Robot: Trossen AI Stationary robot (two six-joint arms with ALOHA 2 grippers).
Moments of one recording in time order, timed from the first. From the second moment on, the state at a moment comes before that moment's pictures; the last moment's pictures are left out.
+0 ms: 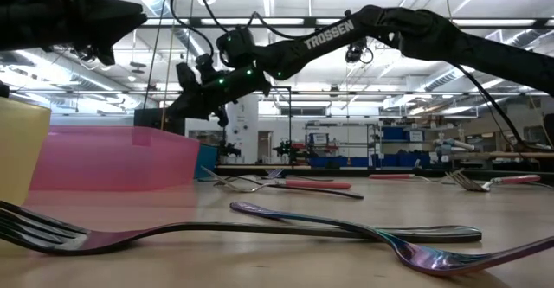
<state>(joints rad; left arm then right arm) 0.01 0.01 0.01 0.32 -0.22 -0.11 -0.35 2.61 2.35 -0.06 -0.27 0.27</state>
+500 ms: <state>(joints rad) 0.01 0.01 0.01 0.39 -0.22 -0.10 -0.31 2.23 2.35 -0.93 -0.36 0.03</state>
